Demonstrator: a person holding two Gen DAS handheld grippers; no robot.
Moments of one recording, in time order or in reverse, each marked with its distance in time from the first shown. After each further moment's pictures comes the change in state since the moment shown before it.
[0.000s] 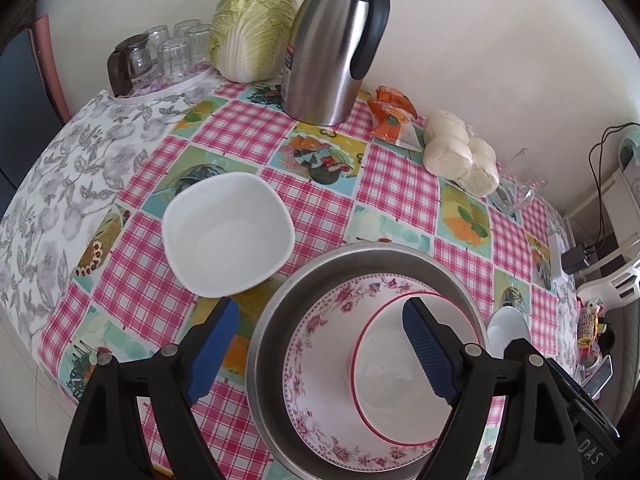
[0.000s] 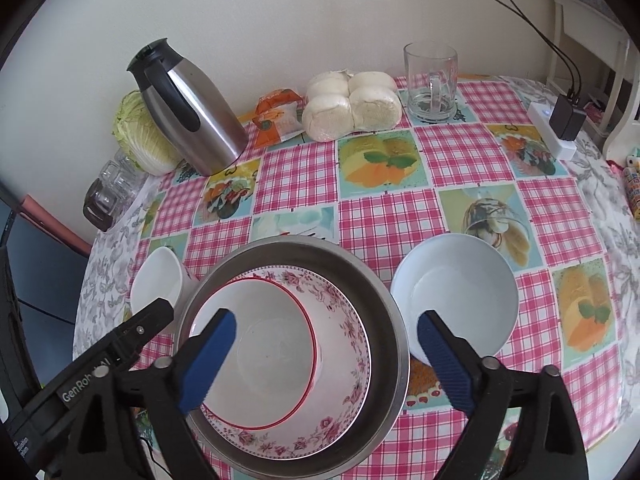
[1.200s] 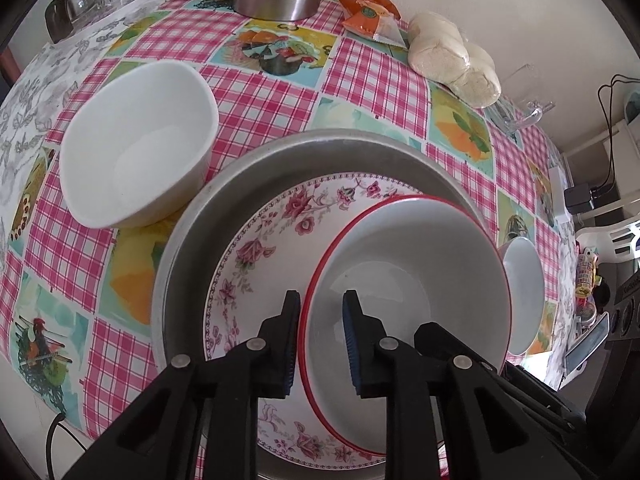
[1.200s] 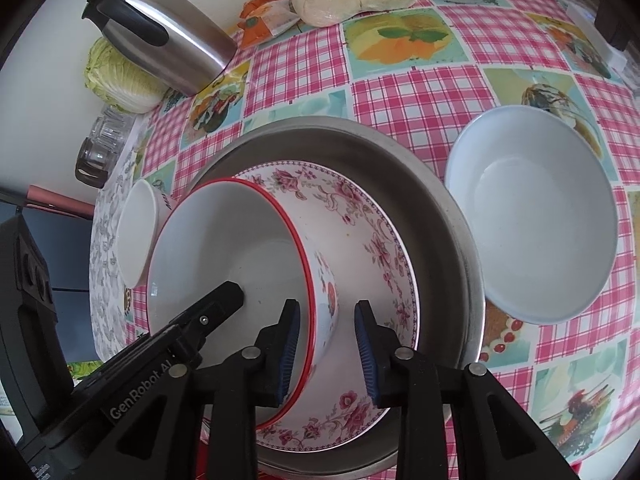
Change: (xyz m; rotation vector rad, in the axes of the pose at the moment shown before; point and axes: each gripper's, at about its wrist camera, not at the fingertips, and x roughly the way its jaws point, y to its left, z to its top) left arm 0.068 -0.024 -0.026 0.051 0.290 -0.087; right arm 0.078 -0.006 -0.026 0.070 0.311 0.110
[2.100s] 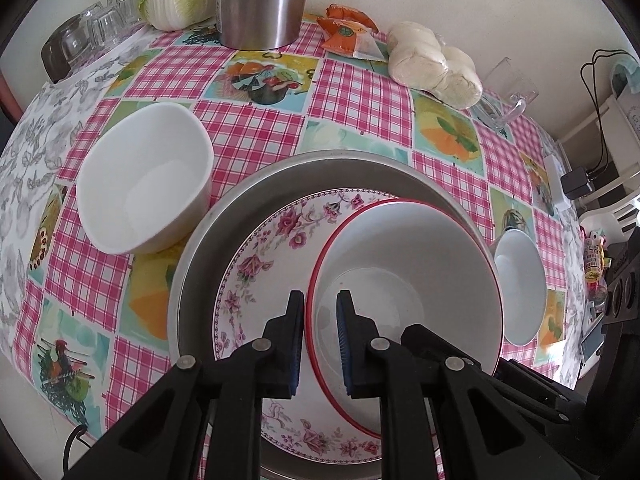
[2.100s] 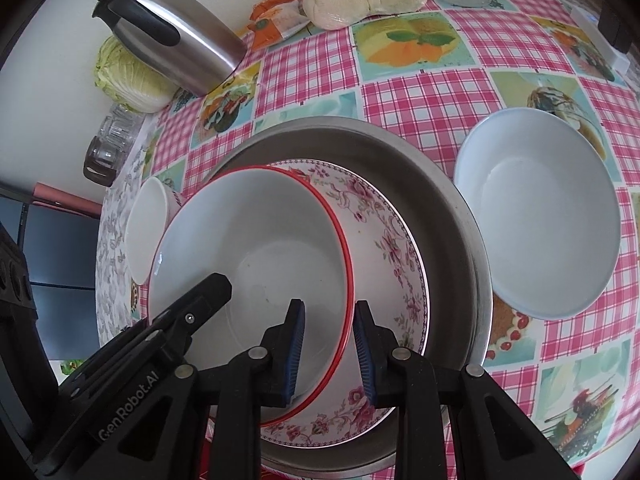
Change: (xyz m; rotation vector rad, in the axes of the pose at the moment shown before) left arm -0.015 -0.013 -0.002 0.087 -0.055 0.048; right arm 0.000 0.004 -0.003 -0.005 0.004 0.028
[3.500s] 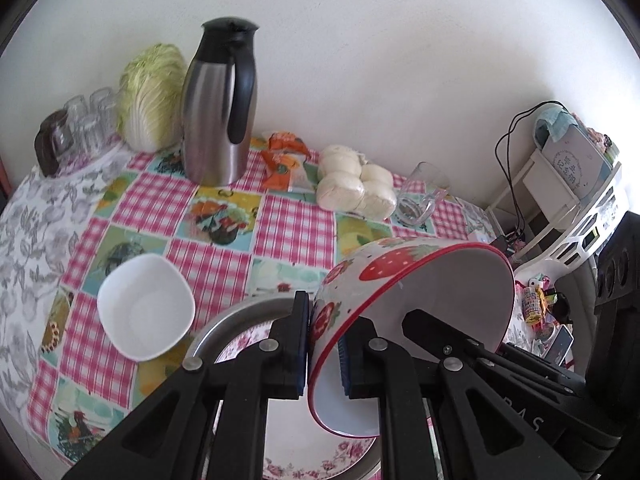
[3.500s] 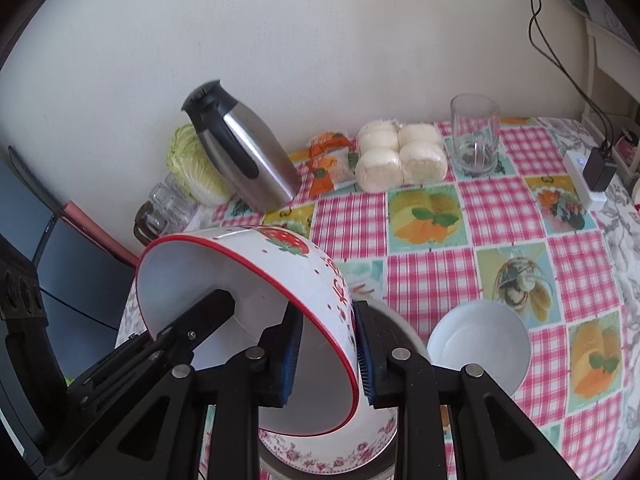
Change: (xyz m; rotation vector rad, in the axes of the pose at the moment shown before) left arm -0.102 -0.019 0.028 0.073 -0.333 -0.167; right arm -0.121 0.041 0.031 -0.145 -0.341 0.017
